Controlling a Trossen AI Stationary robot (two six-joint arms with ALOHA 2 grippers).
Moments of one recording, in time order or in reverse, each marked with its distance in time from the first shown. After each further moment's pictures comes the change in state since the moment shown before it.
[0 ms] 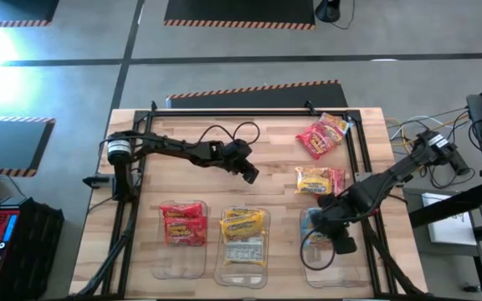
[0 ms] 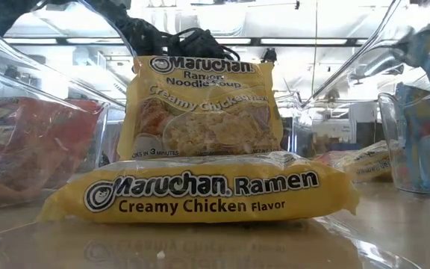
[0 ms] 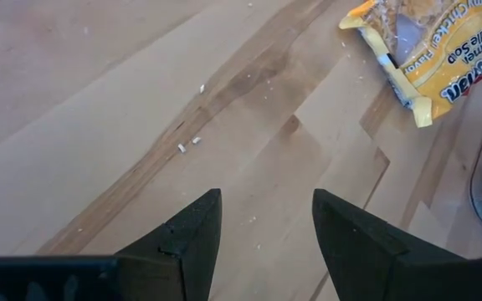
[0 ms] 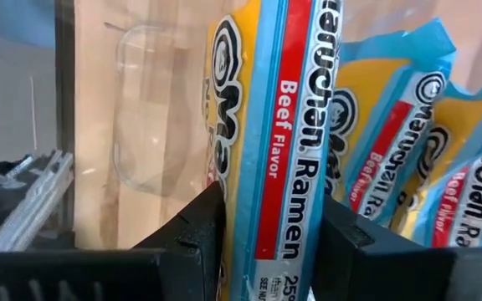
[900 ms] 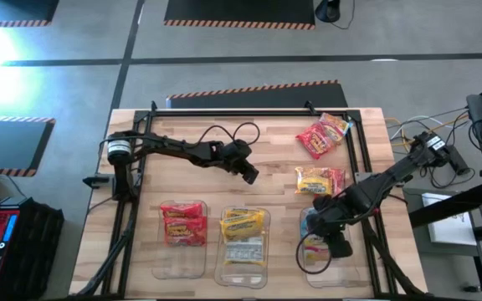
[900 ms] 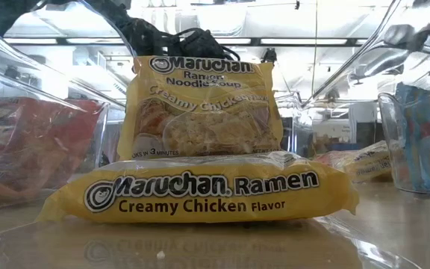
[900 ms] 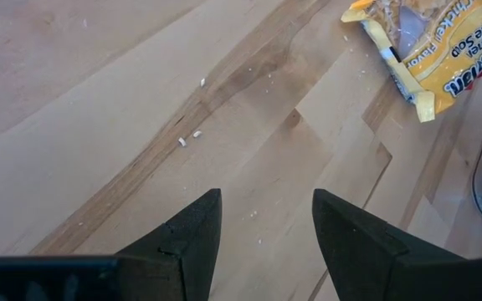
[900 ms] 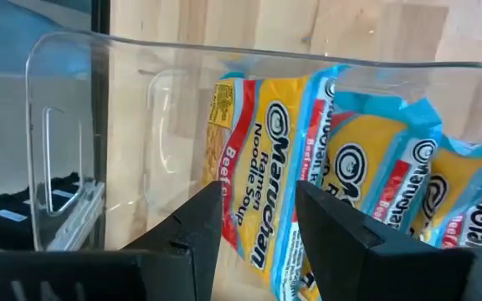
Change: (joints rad) left arm -0.002 0.000 0.000 -0.012 0.004 0.000; right arm 0.000 0.058 0.112 -0.008 0.001 0.030
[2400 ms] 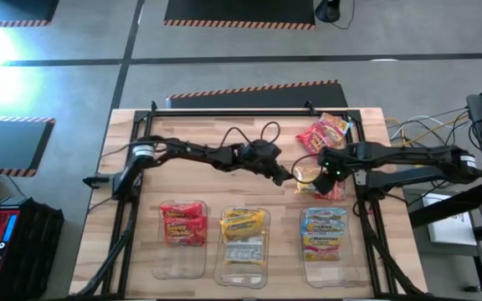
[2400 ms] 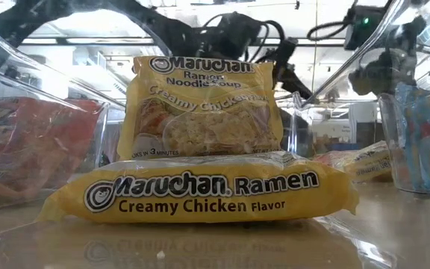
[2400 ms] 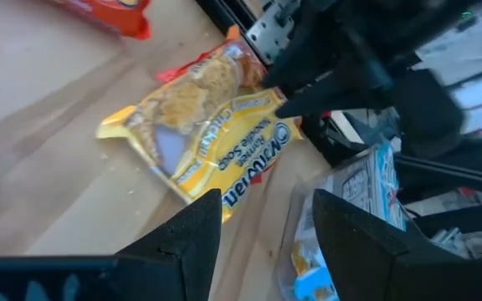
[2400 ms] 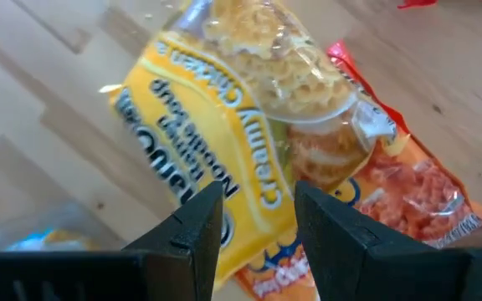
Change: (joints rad) left arm -0.059 0.235 0.319 0.316 0.168 -0.114; right arm -0.755 -0.385 -0.462 0.034 0.179 0.216
